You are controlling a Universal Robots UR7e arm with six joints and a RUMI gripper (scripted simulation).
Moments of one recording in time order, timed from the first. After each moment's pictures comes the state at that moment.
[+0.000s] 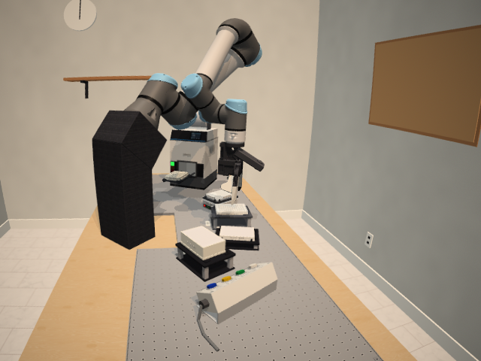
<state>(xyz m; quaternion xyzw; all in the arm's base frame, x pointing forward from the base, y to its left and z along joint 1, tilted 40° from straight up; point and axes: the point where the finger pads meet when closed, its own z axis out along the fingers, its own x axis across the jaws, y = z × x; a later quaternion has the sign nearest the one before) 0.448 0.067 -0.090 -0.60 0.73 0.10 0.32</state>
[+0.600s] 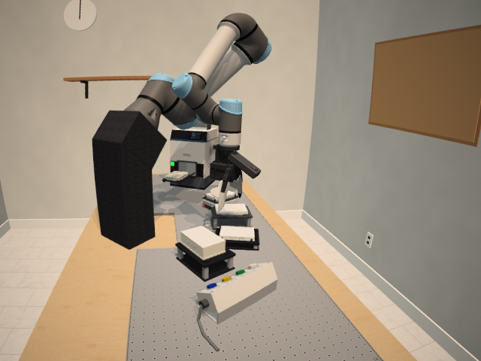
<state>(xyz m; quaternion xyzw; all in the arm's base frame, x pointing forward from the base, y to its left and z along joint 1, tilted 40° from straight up) 0.434 0.007 -0.137 -0.48 0.81 0.15 0.30</state>
